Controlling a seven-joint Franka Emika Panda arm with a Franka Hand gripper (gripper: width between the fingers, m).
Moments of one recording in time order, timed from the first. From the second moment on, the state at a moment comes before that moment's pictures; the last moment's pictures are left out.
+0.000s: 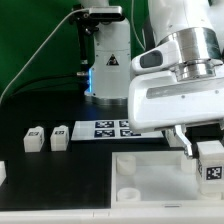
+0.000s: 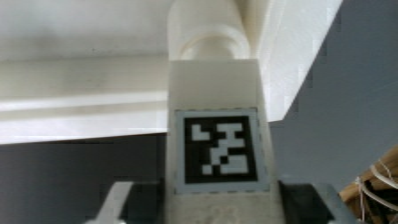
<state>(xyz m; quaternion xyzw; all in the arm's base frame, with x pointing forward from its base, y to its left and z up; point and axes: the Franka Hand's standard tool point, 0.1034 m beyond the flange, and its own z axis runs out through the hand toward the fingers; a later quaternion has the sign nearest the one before) 0.613 0.112 0.084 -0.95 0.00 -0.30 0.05</state>
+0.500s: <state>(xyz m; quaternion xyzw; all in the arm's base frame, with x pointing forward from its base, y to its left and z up) 0.609 0.113 0.078 -0.96 0.00 -0.29 0.05</state>
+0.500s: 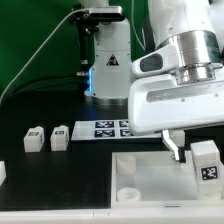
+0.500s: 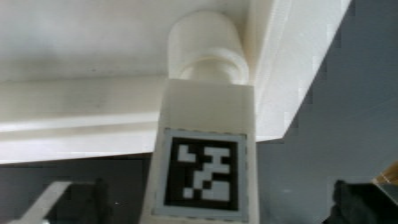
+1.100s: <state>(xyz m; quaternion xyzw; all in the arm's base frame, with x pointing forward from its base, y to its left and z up) 0.609 0.113 0.077 -0.96 0.00 -0.29 0.05</state>
